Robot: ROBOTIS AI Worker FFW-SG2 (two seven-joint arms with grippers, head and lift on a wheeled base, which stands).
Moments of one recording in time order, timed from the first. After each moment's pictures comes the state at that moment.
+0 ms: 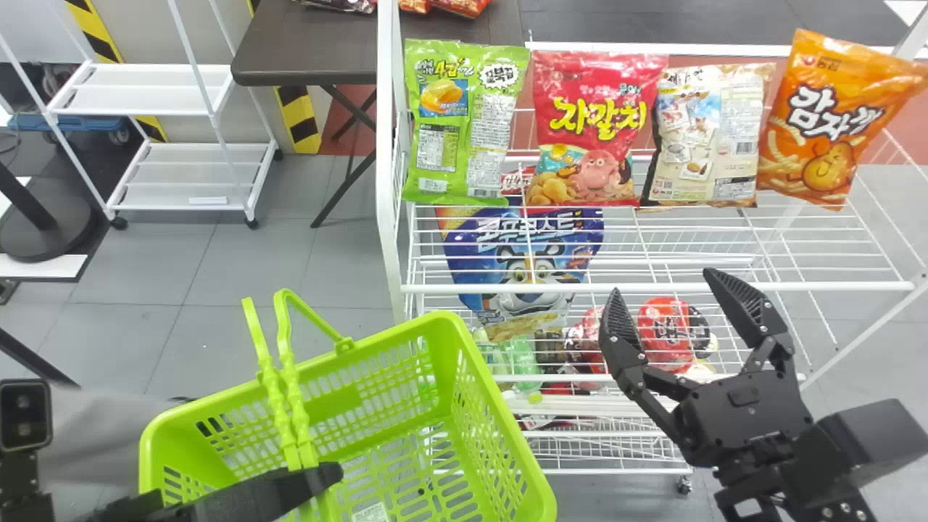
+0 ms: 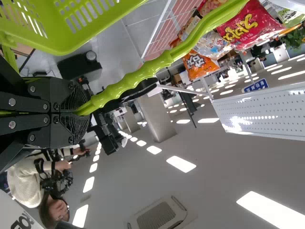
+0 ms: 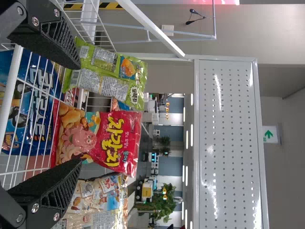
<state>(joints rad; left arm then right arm) 0.52 0.04 0.52 -2.34 0.38 1.43 -1.57 0.67 0.00 0.05 -2.08 0.05 -0.22 0.20</state>
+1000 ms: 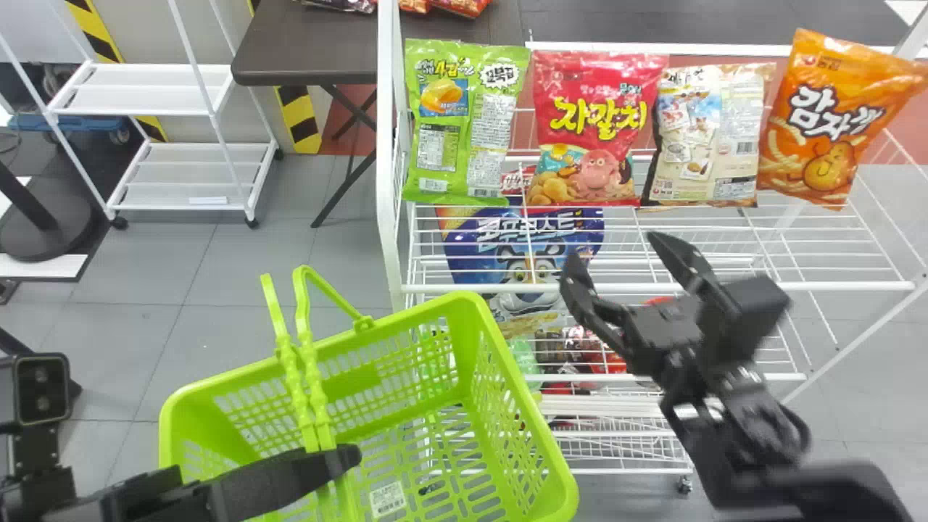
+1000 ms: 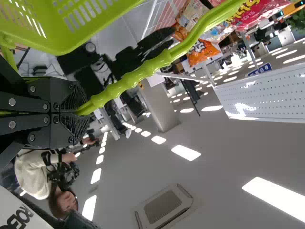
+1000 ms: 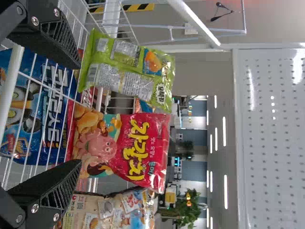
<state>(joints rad) 0.49 0.04 0.48 -2.35 0.39 1.43 -1.57 0.30 0.00 0.09 -1.82 0.05 0.03 0.19</state>
